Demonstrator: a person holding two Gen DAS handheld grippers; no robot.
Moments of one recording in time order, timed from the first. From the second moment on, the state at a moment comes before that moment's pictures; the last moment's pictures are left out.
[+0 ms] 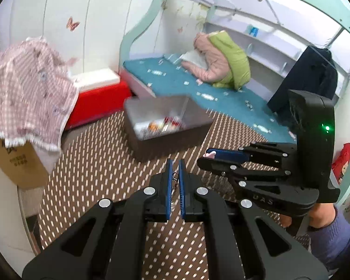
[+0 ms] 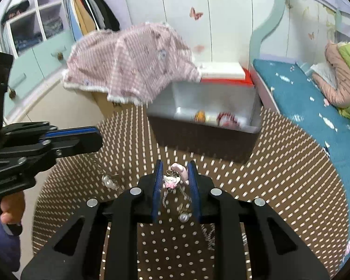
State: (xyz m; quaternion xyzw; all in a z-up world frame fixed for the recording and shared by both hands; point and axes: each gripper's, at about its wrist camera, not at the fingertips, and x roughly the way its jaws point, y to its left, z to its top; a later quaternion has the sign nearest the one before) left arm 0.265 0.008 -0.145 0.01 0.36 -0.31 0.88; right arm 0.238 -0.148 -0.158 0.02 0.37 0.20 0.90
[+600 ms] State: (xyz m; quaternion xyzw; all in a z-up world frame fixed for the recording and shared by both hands) left arm 0.356 -0.044 -0.067 0.01 0.32 -0.30 0.90; right arm 0.292 -0.184 -0.116 0.06 0.34 0.20 0.92
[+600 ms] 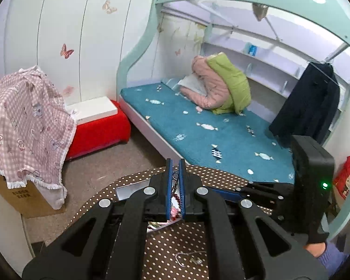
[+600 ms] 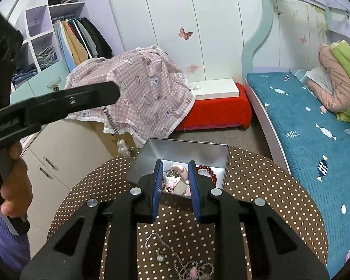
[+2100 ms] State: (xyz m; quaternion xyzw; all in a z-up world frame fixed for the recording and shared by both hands) left arm 0.251 -0.054 -0.176 0.10 0.35 -0.23 0.90; right arm 0.209 -0.237 -0.150 0.05 0.37 0.14 0.92
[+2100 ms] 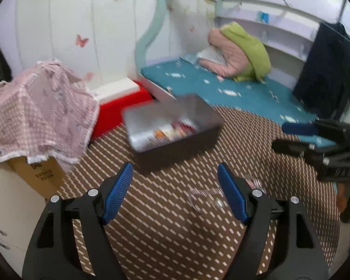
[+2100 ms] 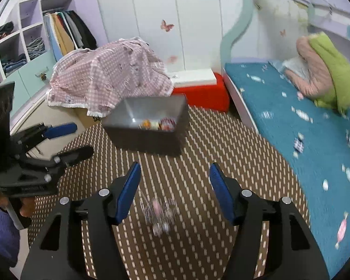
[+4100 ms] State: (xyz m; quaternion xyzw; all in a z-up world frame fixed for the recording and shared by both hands) left arm 0.244 -0.057 -0.218 0.08 0.41 -0.31 0.86; right arm 0.221 -0.182 -0.198 -0.04 0.45 0.16 0.88
